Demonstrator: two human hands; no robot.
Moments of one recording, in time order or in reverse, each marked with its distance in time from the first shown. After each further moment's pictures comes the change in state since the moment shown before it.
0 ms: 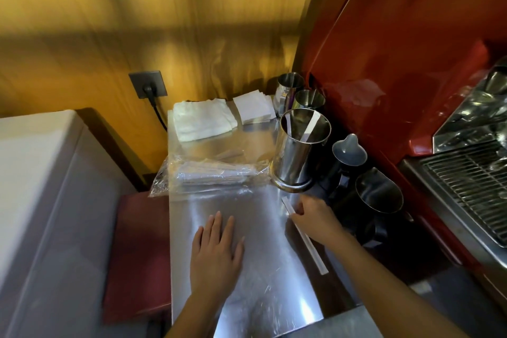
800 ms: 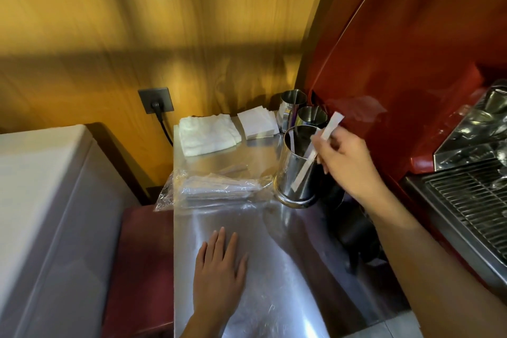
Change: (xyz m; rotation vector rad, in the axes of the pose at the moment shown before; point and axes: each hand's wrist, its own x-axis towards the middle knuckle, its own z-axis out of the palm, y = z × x) left_hand -0.002 0.005 -0.013 -0.031 -0.033 -0.024; right_hand 0.010 -0.054 -0.127 0.550 0.431 -0.361
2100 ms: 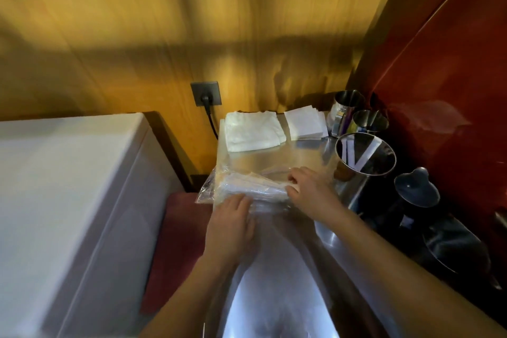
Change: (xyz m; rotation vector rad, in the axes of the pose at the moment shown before) left_hand 0.069 -0.025 -0.064 -0.024 0.204 0.110; right_hand 0.006 0.043 0.133 -0.442 -0.483 -0.127
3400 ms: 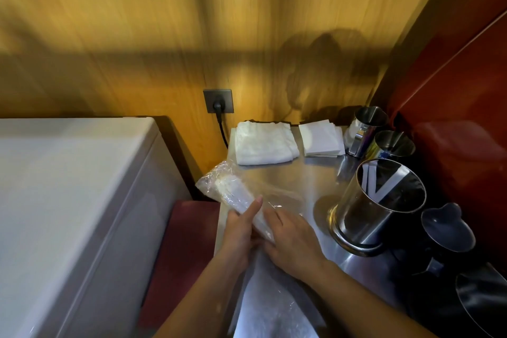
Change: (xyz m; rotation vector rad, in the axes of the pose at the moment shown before) left_hand 0.048 0.002 0.022 -1.580 0.033 -0.954; right_hand -0.011 -0.030 0.049 -0.204 0.050 -0.329
